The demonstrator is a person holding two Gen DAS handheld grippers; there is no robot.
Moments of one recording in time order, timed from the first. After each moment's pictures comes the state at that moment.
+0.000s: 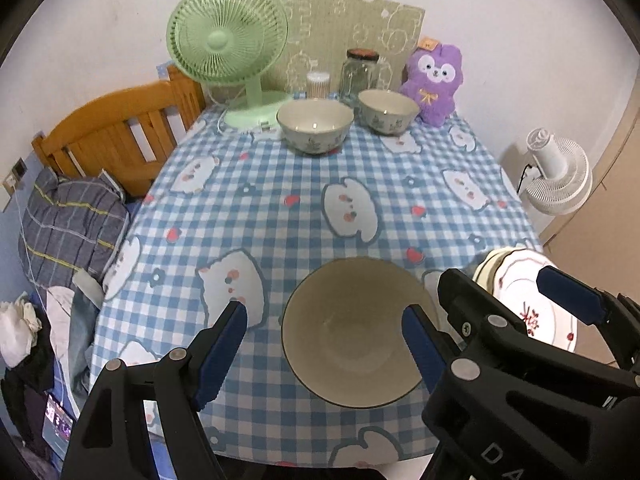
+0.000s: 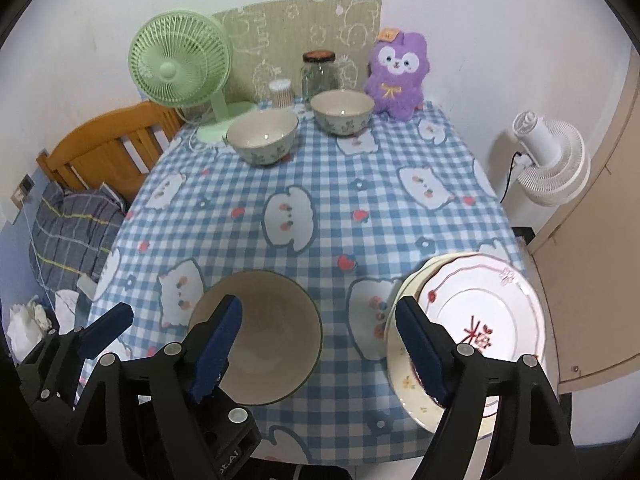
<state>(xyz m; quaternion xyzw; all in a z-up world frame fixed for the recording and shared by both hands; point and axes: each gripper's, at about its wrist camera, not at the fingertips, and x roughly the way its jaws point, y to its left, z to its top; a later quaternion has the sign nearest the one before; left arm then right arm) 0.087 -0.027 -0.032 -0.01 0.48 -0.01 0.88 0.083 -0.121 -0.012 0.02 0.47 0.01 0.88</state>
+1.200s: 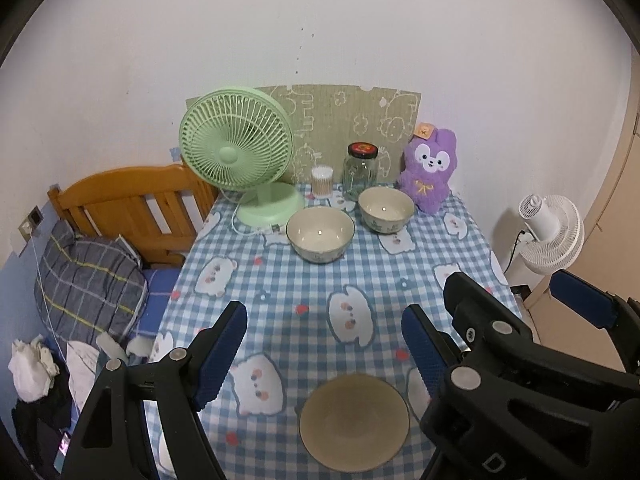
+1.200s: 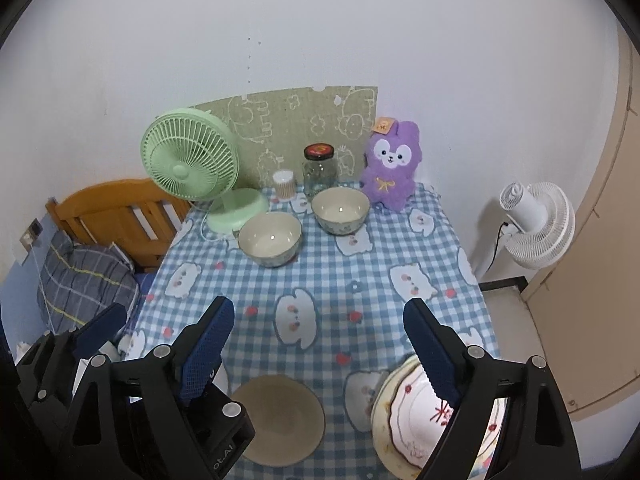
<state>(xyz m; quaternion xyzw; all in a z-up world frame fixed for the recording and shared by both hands) 0.126 -0.026 0.073 0.00 0.39 0.00 0.92 0.127 -0.122 0.094 0.02 0.39 0.00 0.92</state>
